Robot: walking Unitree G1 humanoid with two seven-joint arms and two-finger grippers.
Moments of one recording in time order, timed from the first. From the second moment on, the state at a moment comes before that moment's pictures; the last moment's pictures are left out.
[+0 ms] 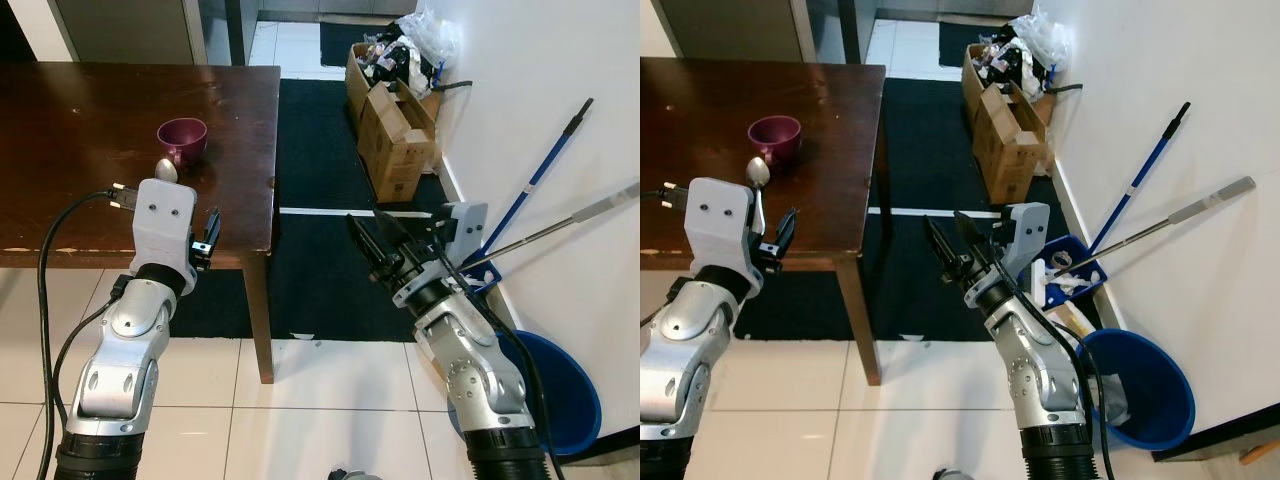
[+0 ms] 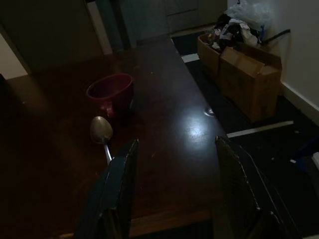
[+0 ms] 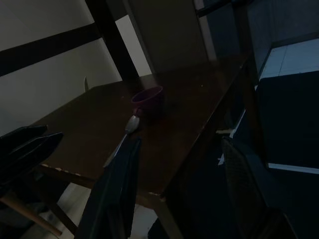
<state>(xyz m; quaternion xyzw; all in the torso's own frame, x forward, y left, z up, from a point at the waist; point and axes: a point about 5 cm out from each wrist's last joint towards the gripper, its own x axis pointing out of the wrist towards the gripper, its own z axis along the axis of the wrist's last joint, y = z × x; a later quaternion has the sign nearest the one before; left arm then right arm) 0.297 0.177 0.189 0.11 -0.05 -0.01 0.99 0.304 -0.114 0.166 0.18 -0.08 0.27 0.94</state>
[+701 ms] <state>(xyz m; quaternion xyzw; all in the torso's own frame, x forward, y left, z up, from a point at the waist) 0.302 0.167 0.192 0.11 -0.07 -0.02 0.99 0.305 -0.123 0.168 0.18 -0.09 0.26 0.95</state>
